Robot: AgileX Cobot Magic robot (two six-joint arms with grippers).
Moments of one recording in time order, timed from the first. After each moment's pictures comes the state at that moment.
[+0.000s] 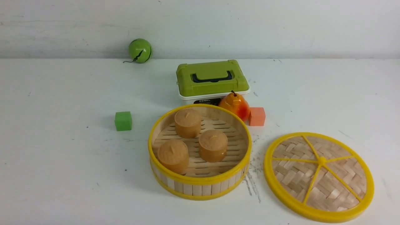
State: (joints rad) right arm 0.14 0.11 -0.18 -0.06 0.31 -0.01; left arm 0.02 -0.01 0.03 -0.08 0.35 -0.20
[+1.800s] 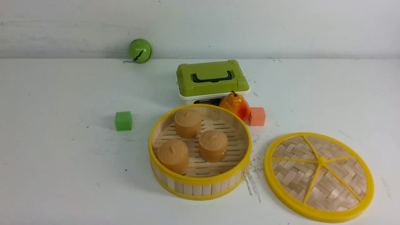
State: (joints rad) right arm -0.04 -0.01 0.02 -0.06 0.39 0.20; left arm 0.02 -0.01 0.03 -0.08 0.35 -0.20
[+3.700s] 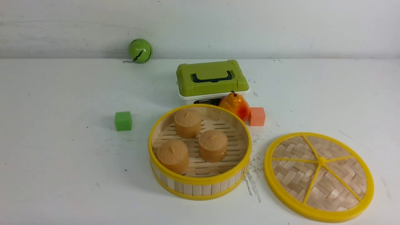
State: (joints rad) right arm -0.04 -0.01 0.02 -0.06 0.39 0.20; left arm 0.02 -0.01 0.03 -0.07 0.35 -0.20
